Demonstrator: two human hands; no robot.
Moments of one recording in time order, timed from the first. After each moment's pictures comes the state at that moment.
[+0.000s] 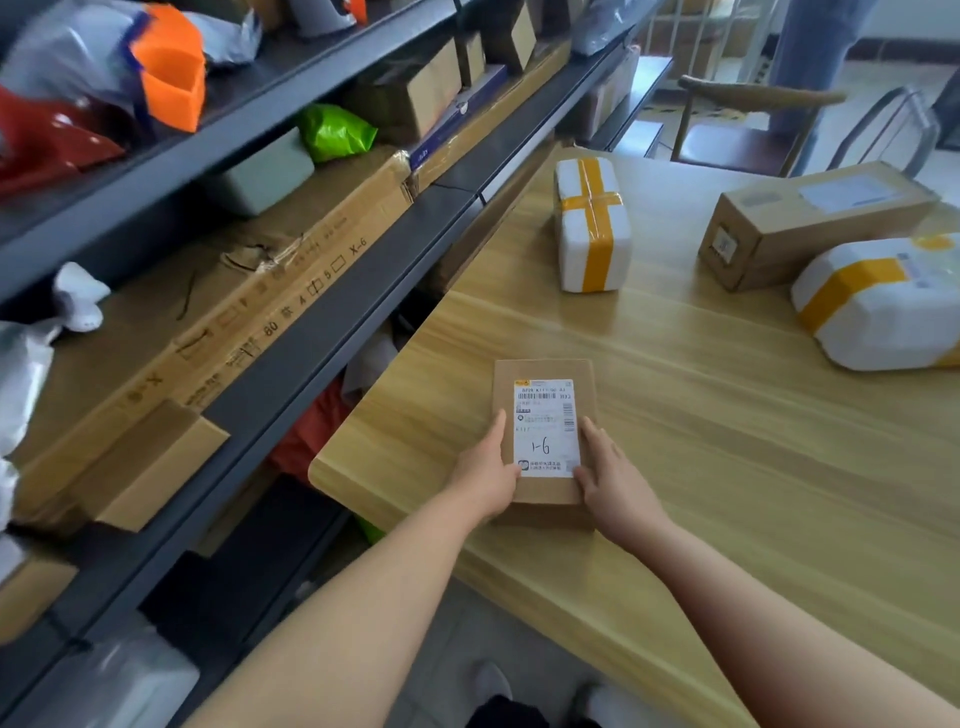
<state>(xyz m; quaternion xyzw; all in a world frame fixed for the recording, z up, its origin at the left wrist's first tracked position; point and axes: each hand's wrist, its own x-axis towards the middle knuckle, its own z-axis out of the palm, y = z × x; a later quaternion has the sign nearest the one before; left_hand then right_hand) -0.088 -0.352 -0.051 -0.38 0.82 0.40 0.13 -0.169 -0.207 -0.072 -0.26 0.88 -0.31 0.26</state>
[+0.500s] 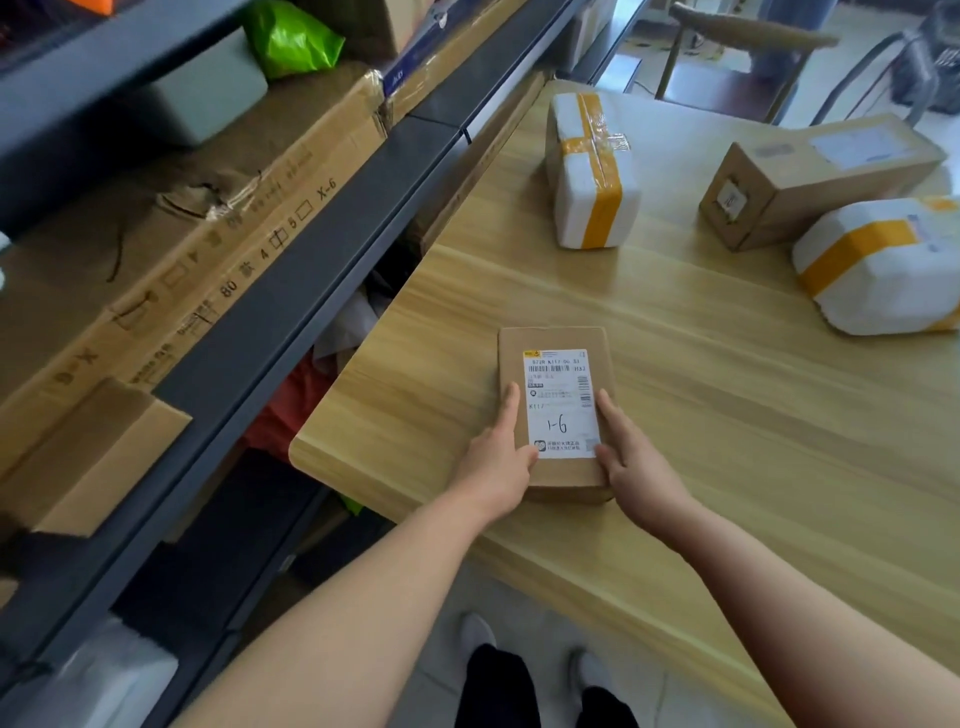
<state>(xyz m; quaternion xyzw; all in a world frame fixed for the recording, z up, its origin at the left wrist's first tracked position) -0.082 -0.366 -0.074 -0.32 0.84 0.42 0.14 -0.166 -0.211 -0.081 -0.20 0.87 -0.35 0.28</state>
